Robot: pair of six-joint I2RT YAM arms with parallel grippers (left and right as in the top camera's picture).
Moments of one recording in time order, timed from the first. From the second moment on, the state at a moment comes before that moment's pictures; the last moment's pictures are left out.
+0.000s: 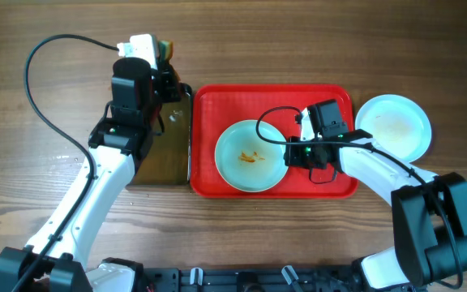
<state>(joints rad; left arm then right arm) -0.22 1.41 0.95 0.00 -0.06 -0.30 0.28 1.66 0.78 -0.36 -0.34 0.39</state>
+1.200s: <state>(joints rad) -0.22 1.45 0.95 -0.57 0.34 -0.37 0.28 1.66 0.78 -0.35 -0.34 0.39</state>
